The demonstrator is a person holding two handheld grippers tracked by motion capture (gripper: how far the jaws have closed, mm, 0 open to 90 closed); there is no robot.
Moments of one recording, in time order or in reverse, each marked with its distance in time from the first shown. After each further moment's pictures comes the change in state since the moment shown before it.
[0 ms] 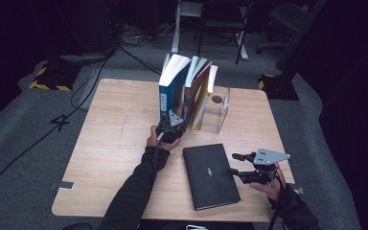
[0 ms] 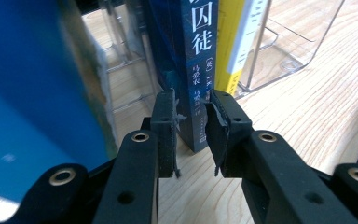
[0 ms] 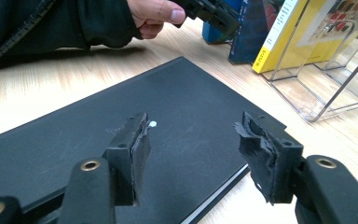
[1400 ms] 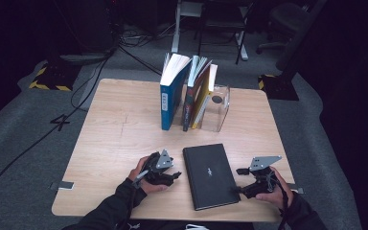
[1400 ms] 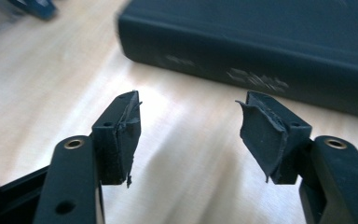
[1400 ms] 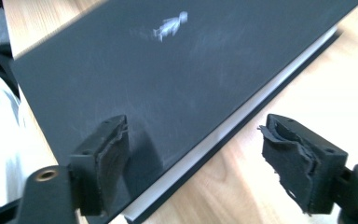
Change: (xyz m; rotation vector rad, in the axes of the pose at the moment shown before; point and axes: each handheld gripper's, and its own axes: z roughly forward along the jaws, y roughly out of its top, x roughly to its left) left arm -0.047 -0.079 -0.092 0.136 -0.327 0.192; right arm 0.006 -0.027 0.002 0.305 0.131 0.157
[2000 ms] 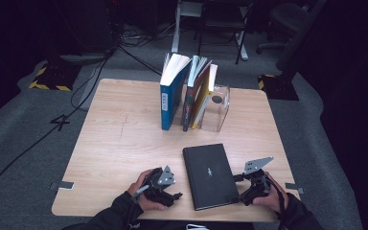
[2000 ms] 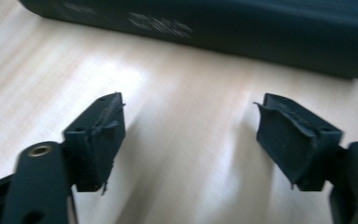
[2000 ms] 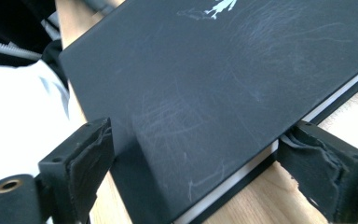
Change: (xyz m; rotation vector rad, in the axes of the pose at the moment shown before) left arm -0.043 -0.019 -0.013 0.083 -0.094 0.027; right arm 0.007 -0.003 0.017 0.027 0.158 0.046
